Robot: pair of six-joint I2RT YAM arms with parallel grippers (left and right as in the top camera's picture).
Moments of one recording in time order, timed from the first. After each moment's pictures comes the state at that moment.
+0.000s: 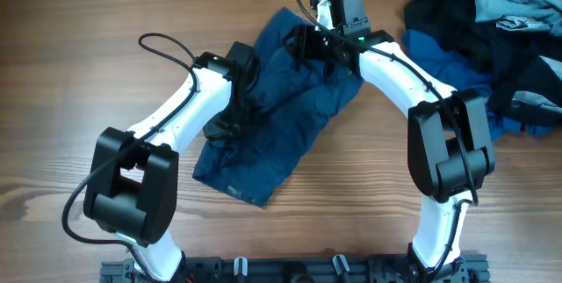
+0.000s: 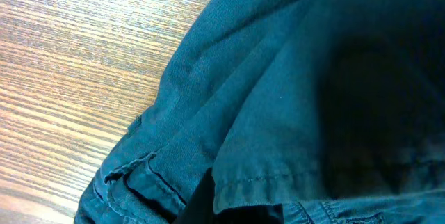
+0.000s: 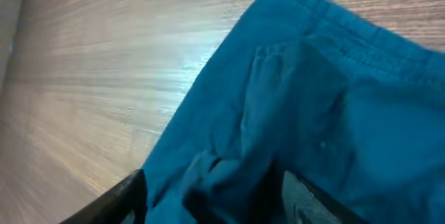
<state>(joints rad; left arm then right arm) -0.41 1.87 1.30 -1.10 -0.05 -0.67 0.33 2.10 1.50 -0.23 -0.40 0.42</state>
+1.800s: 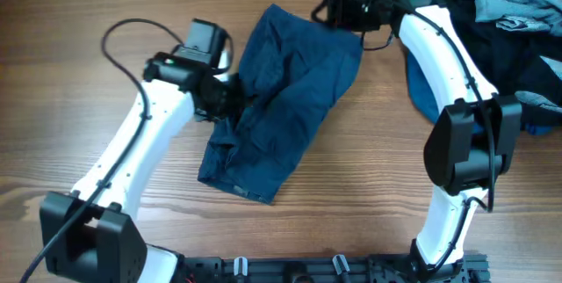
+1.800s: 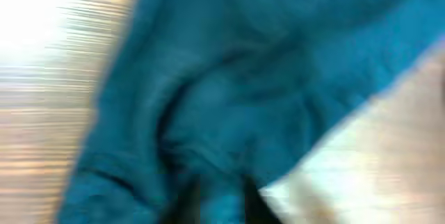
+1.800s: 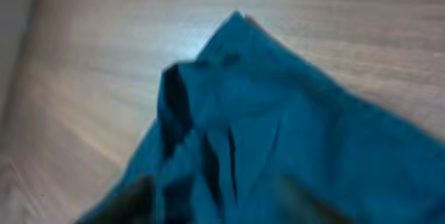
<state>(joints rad) -0.34 1.61 1.31 -0.98 0.23 -0.52 0.18 2.11 1.84 -0.72 -0.52 0.14</state>
